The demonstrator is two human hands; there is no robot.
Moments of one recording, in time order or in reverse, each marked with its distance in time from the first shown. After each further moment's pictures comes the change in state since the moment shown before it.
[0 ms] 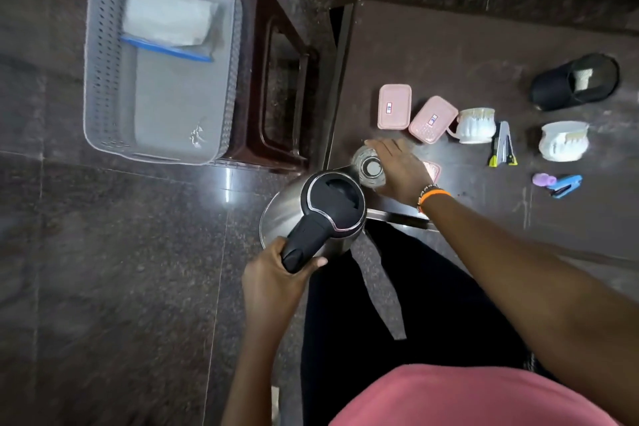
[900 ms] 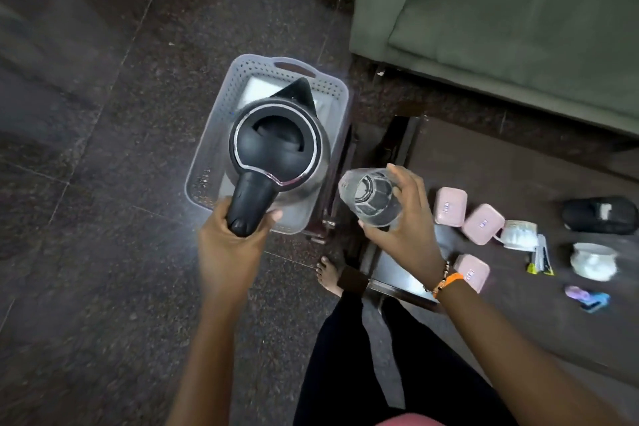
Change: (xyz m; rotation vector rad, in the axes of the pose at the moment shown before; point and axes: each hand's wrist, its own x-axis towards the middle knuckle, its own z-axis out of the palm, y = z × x) left_hand 0.132 -0.034 -0.185 -0.575 0.366 0.090; right_hand 0.058 -0.199 -0.067 0.528 0.506 -0.119
